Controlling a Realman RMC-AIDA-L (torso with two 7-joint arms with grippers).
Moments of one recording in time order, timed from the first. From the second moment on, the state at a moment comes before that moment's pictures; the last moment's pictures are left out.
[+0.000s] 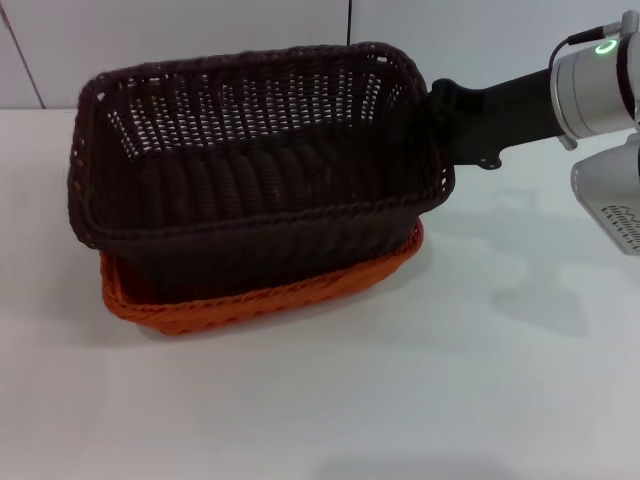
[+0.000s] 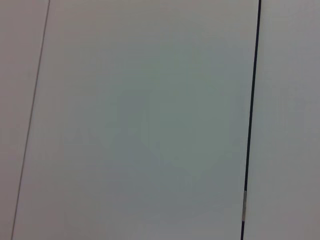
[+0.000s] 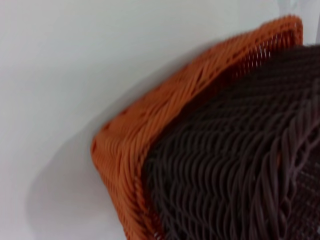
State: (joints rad) left arm -0.20 -2.08 -1.42 -0.26 2.58 1.23 -0.17; right arm 0.76 1.99 -1.25 -1.07 -2.13 -1.21 0.19
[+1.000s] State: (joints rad) left arm -0.21 -2.07 -1.42 -0.26 2.54 1.22 -0.17; right arm 0.63 2.01 -1.34 -1.23 -2.16 -1.09 0.37
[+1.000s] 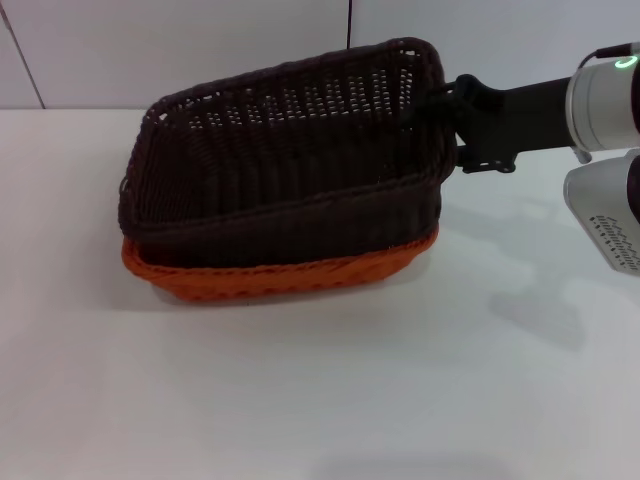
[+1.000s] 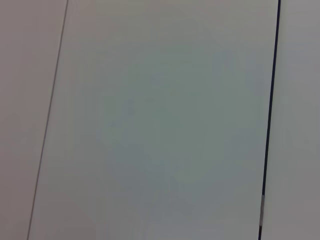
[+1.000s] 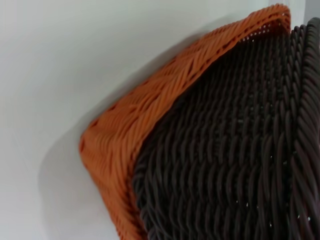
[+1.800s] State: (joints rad) left arm -0.23 -2.07 -1.43 -0.25 2.54 1.22 -0.17; right arm 0.54 2.03 -1.36 -1.39 -2.20 -1.08 0.51
